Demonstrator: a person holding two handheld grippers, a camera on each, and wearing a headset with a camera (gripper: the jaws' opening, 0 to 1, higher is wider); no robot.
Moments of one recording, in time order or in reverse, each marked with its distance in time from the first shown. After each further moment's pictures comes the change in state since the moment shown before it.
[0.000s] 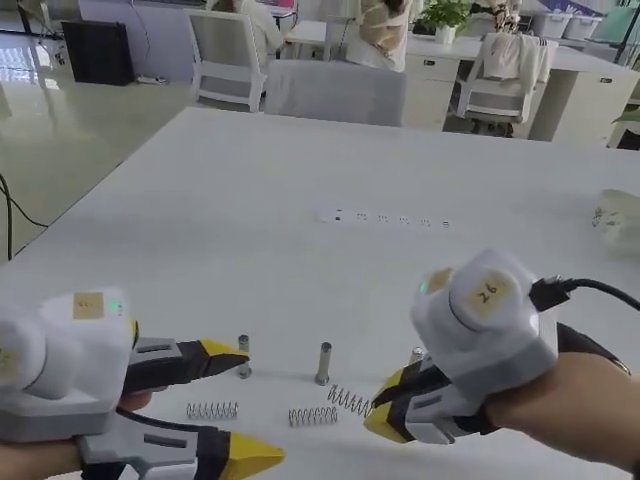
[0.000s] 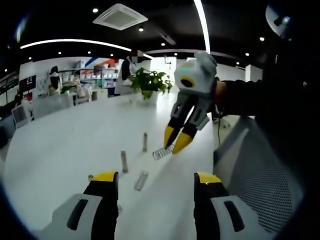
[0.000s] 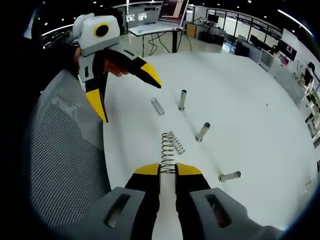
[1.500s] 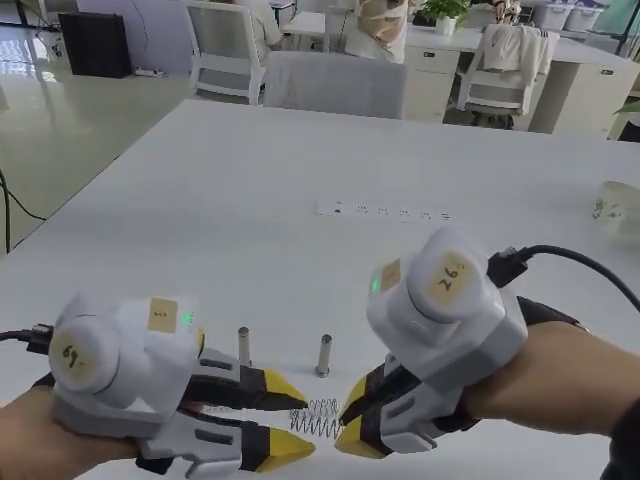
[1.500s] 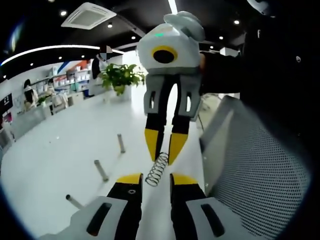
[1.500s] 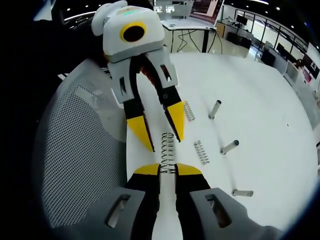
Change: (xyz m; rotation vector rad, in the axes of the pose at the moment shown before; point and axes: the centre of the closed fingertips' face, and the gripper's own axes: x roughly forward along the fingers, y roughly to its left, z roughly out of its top) left arm 0.028 -0.033 -0.013 0.184 0.081 -0.181; right arm 0.006 0.040 0.013 -0.150 0.061 0.167
